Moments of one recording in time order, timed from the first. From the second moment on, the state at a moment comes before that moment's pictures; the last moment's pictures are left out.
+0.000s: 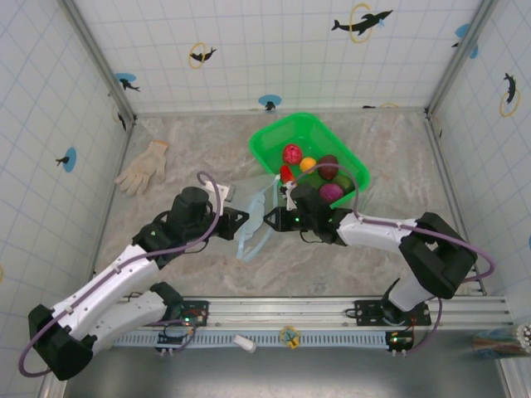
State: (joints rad) left arm -0.70 0.85 0.69 -0.45 0.28 -0.46; right arm 0.87 1.54 0.75 0.16 -0.26 0.75
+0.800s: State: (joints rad) left arm -0.70 1.11 0.82 -0.50 0.30 -0.50; right arm 0.91 1.50 0.84 0.06 -0.24 0.68
